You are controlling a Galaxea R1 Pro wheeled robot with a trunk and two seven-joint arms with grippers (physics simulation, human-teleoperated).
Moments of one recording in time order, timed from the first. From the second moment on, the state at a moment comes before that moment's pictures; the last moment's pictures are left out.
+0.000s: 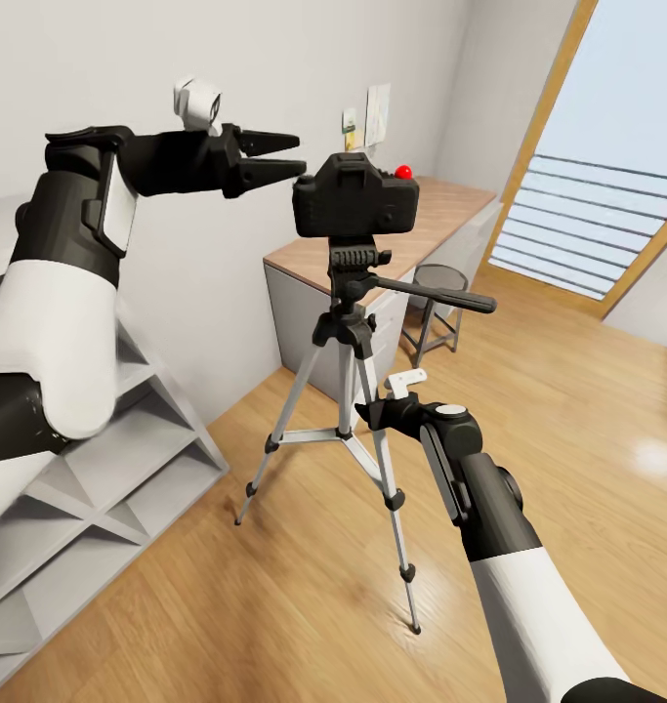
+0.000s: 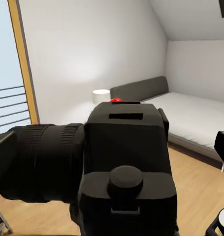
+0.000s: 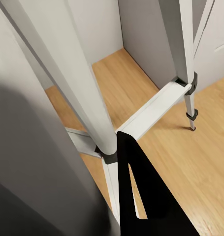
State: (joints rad) left arm -1.70 0.02 0.07 -0.79 -0.02 0.43 -1.47; right arm -0.78 0.13 0.13 -1.31 0.12 0.78 0.29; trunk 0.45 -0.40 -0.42
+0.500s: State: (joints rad) left arm -1.70 0.05 0.19 -0.77 -0.02 0.44 -1.40; right arm -0.78 0.13 0.13 -1.31 0.12 0.78 0.29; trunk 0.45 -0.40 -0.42
